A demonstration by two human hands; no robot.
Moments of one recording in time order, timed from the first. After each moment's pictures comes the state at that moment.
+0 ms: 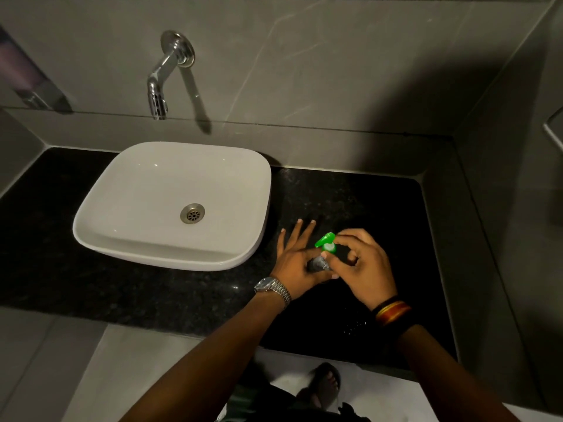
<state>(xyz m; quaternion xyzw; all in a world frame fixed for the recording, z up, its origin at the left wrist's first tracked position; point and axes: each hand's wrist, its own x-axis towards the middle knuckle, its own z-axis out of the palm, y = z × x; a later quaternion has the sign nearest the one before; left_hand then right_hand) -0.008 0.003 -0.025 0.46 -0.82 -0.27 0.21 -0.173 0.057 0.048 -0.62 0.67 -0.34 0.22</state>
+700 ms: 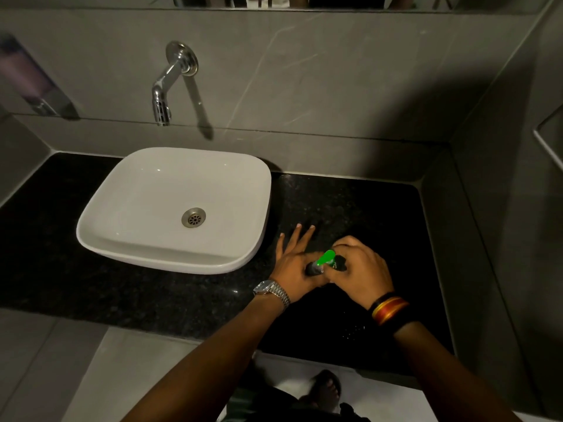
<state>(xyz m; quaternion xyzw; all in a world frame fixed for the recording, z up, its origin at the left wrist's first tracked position) -0.008 0.003 -0.027 0.47 -0.82 -0.25 0.21 -0.175 0.046 0.053 -0.68 0.70 -0.13 0.17</state>
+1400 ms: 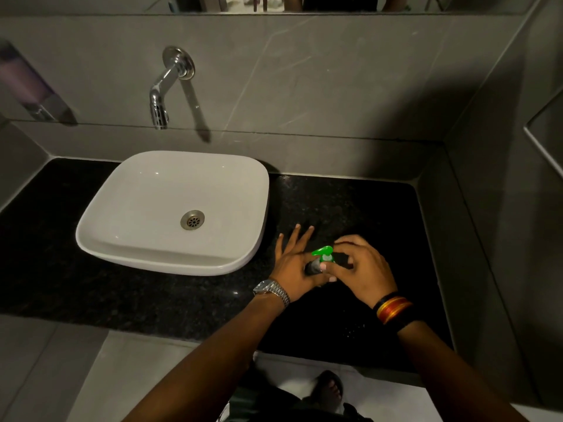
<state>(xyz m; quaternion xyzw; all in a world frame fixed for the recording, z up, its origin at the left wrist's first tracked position) -0.008 0.003 -0.028 0.46 -0.83 -0.25 0.20 -0.185 0.050 0.050 -0.64 0.71 -0.18 0.24</state>
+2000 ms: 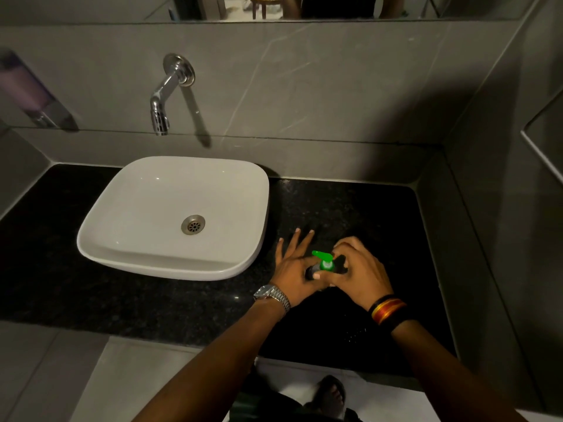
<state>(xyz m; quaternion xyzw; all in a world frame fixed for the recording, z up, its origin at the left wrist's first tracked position) -0.007 0.003 -0.028 0.45 -0.82 -0.27 0.22 -0.183 0.048 0.039 -0.66 0.69 -0.21 0.23</state>
